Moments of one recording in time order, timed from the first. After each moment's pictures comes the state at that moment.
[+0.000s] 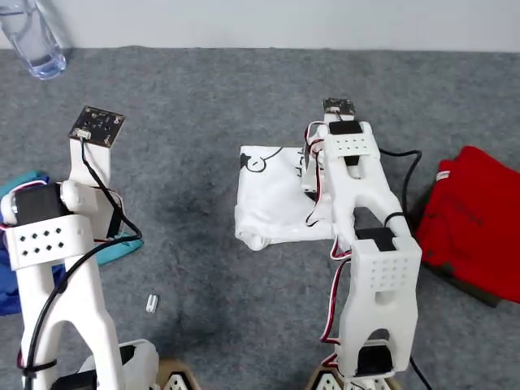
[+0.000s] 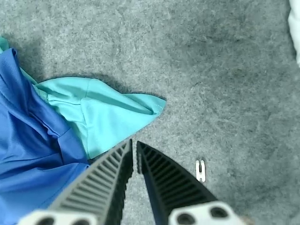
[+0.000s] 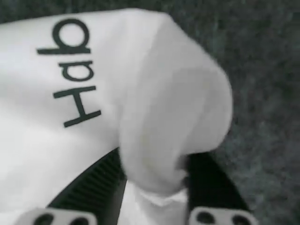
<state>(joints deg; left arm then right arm) -17.7 -27.1 21.4 92.0 -20.4 -8.1 37.9 -18.6 77.0 -11.3</state>
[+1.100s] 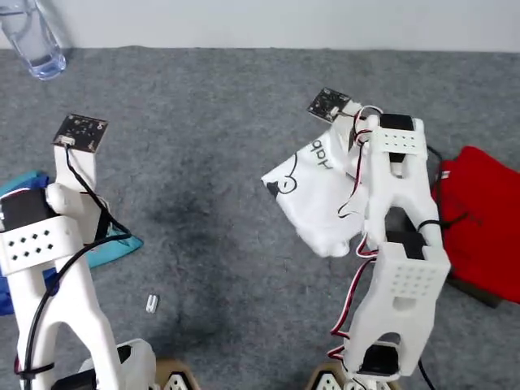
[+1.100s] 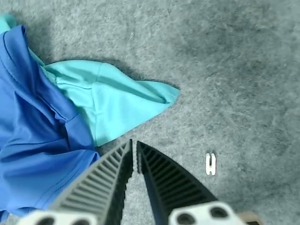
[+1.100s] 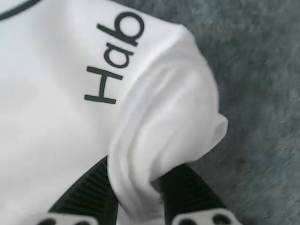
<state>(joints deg) -22.8 -27.1 22.8 92.0 -22.4 2.8 32.7 -18.7 64.4 58.2</state>
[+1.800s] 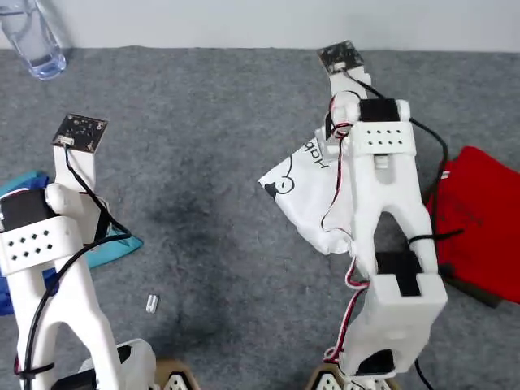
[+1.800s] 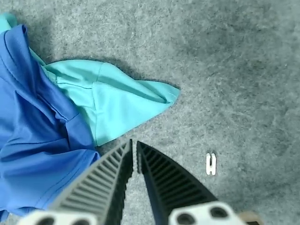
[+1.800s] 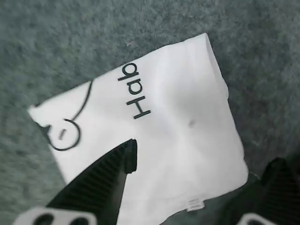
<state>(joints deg) -22.9 -27.1 22.8 92.0 -22.4 -5.5 16.4 -18.7 76.3 9.1</state>
